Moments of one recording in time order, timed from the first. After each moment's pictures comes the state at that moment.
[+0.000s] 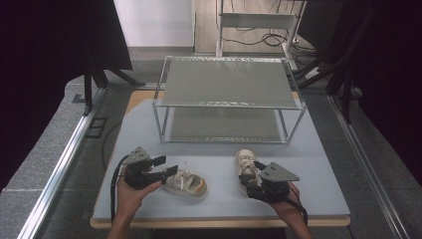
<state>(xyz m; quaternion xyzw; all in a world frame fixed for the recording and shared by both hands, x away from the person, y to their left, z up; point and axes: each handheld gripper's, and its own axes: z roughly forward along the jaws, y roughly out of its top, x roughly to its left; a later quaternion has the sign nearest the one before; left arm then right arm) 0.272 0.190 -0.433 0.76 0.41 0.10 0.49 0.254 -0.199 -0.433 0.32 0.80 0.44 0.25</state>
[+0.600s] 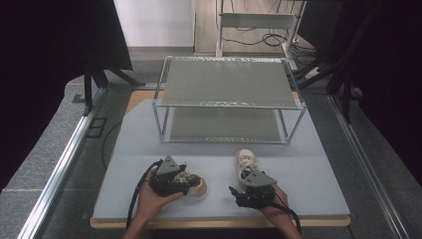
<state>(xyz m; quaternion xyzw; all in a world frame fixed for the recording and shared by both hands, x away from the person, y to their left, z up) 0.274 0.135 -0.461 0.81 0.36 0.10 0.44 0.255 -0.172 -0.471 0.30 0.84 0.38 0.23</state>
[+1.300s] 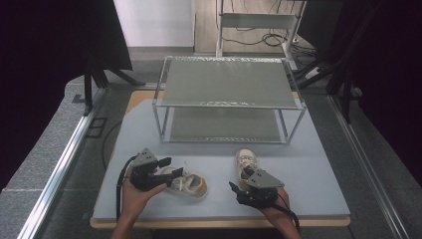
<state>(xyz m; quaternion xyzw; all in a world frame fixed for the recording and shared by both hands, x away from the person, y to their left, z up) 0.270 0.176 -0.432 0.77 0.40 0.11 0.49 0.246 -0.173 -0.453 0.30 0.81 0.43 0.25</state>
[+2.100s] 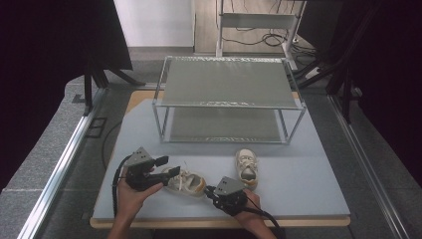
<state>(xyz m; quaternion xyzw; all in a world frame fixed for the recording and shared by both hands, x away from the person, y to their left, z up) 0.265 0.184 -0.423 0.76 0.40 0.11 0.50 0.242 -0.102 -0.479 0.23 0.86 0.43 0.15</state>
